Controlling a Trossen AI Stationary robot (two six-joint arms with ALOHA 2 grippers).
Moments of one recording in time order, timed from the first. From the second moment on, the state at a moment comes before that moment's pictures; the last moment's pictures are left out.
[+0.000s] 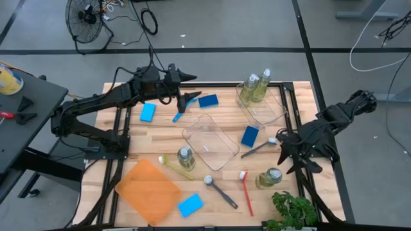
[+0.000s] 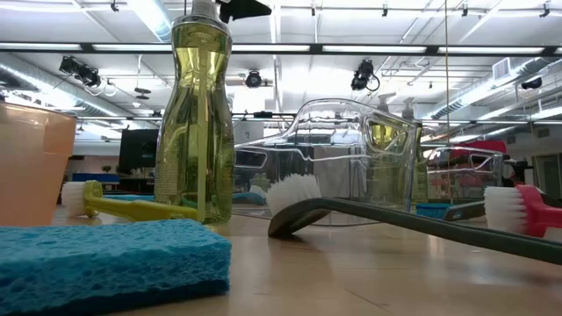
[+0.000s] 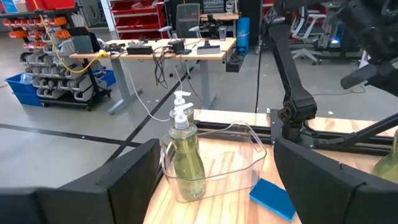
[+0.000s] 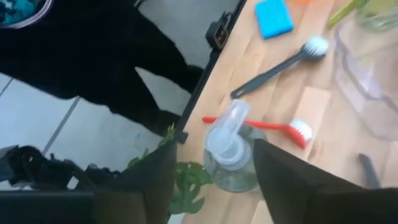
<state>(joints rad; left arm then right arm) 0.31 1.28 1.25 -0.10 0.00 0.09 0.53 0.84 1.07 -0.96 -0.29 0.31</state>
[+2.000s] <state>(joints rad) 0.31 1.28 1.25 -0.11 0.00 0.09 0.61 1.00 1.07 -0.94 -0.16 0.46</state>
